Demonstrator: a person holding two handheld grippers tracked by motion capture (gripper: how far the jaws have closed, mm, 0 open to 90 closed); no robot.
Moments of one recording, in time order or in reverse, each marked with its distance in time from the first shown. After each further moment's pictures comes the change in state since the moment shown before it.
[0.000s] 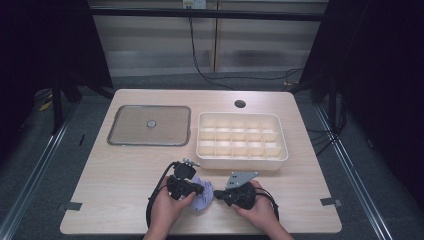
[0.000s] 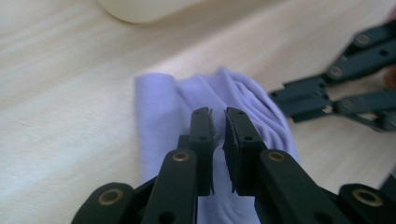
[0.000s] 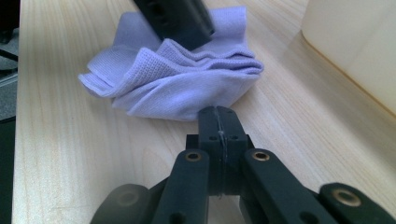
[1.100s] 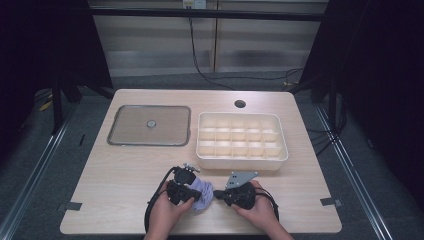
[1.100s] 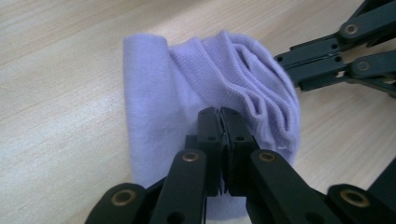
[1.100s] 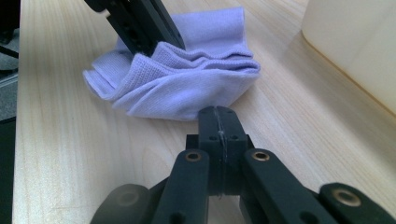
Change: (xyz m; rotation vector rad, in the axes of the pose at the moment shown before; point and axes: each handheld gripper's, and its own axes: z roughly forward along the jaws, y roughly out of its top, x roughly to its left) left arm -0.007 -0.012 0.001 0.061 0.004 0.005; right arm 0.000 0.000 0.000 0.000 0.000 0.000
